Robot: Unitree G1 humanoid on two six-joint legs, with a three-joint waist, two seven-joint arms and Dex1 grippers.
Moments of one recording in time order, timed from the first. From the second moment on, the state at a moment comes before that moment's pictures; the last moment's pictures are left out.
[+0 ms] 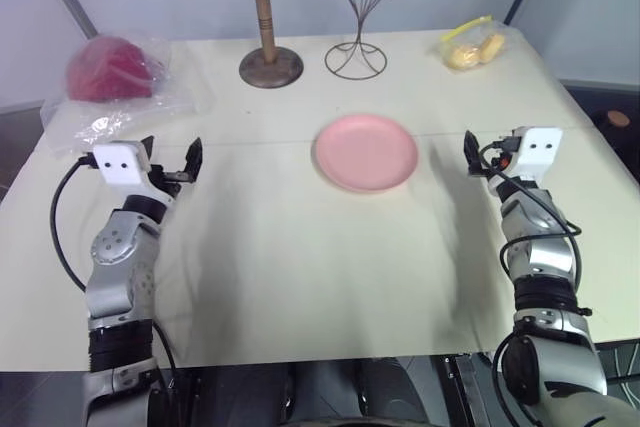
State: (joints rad) left arm -0.27 0.32 0.33 -0.04 -0.35 0.17 -0.28; right arm -0.52 -0.42 -0.30 0.48 0.21 -0.03 0.23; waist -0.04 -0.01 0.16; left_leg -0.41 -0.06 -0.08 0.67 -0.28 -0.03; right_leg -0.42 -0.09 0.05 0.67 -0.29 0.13
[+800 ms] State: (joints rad) left arm -0.25 0.31 0.33 -0.05 -0.35 0.17 -0.25; right arm -0.52 -0.41 -0.28 0.48 0.21 -0.03 0.24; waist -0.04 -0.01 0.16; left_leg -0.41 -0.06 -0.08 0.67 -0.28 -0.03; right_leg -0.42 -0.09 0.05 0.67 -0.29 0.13
